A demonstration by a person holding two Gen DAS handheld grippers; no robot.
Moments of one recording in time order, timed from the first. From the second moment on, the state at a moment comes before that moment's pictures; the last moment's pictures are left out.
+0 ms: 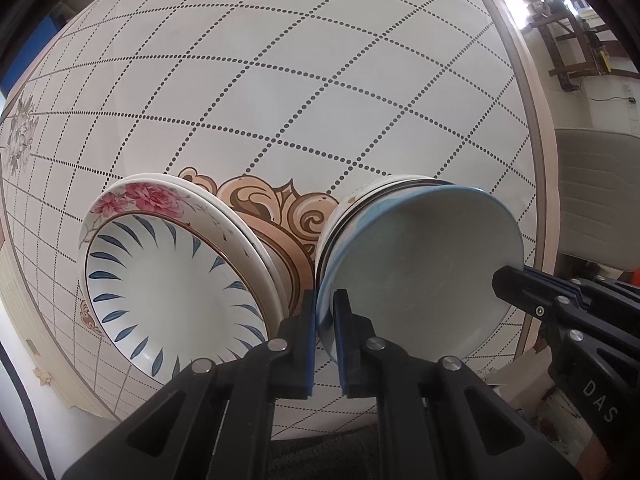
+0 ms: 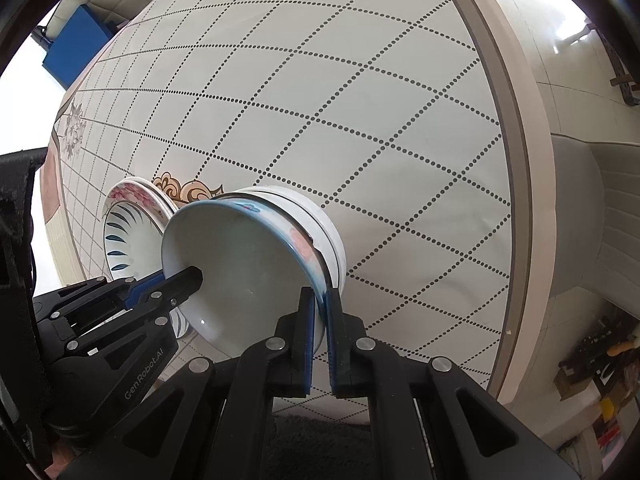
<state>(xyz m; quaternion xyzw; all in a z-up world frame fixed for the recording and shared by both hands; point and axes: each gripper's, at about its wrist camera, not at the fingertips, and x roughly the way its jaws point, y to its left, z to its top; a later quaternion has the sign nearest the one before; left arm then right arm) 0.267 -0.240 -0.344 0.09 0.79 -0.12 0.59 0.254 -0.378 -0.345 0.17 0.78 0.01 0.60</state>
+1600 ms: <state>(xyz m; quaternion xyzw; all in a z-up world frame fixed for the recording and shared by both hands) 0.156 -0.172 -0.145 0.03 0.59 -0.05 0.80 0.119 -0.348 -0.128 0.01 0.59 -0.01 0.81</state>
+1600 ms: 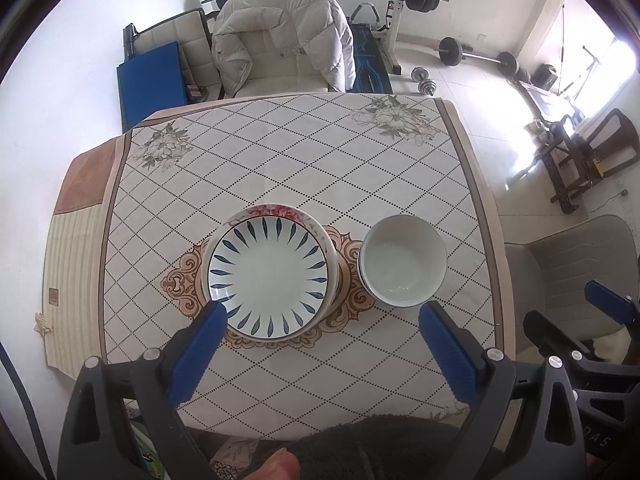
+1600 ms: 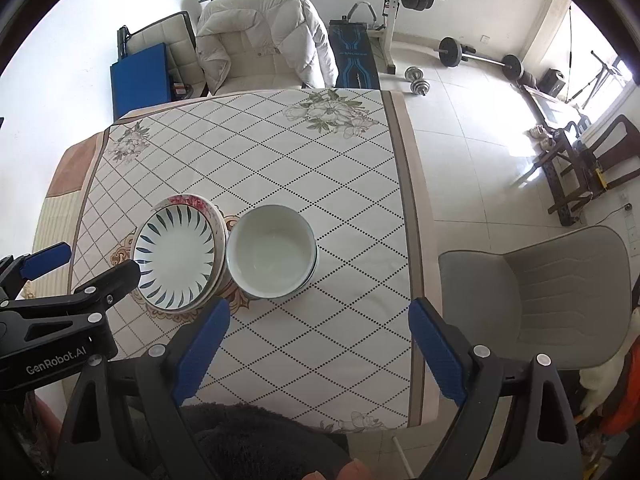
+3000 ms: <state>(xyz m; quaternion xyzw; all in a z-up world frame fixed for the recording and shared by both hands) 0.306 -0.258 -0.298 0.16 0.71 -0.22 0.65 0.184 -0.425 -0.359 0.37 0.66 0.02 0.66</state>
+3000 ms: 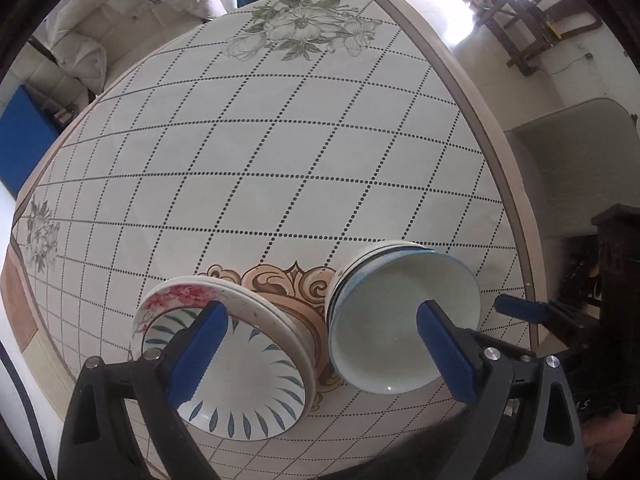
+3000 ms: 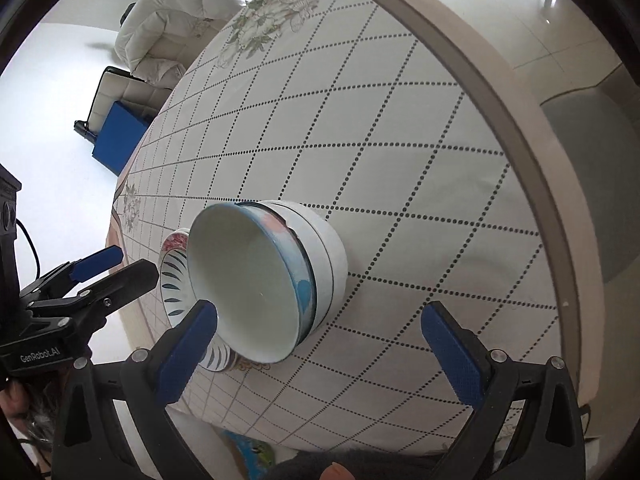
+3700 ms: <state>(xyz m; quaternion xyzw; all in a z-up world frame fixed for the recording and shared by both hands) 0.314 -0.284 -0.399 0.12 0.80 -0.30 0.50 0.193 -0.401 -0.460 0.48 0.66 0.07 0.57</state>
